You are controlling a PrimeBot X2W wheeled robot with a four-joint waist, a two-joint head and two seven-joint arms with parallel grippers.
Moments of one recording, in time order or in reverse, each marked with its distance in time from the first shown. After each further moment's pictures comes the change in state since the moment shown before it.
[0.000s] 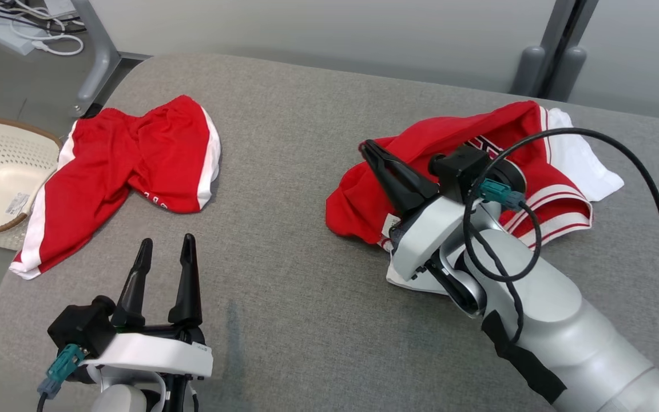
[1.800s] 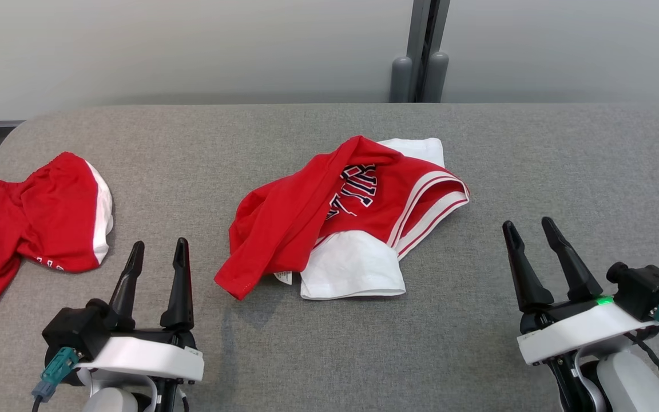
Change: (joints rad) left arm 0.006 -0.001 0.042 0.012 0.064 -0.035 0.000; right arm 0.589 -0.111 -0.491 -0.438 0.044 0.000 -0.001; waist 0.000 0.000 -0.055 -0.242
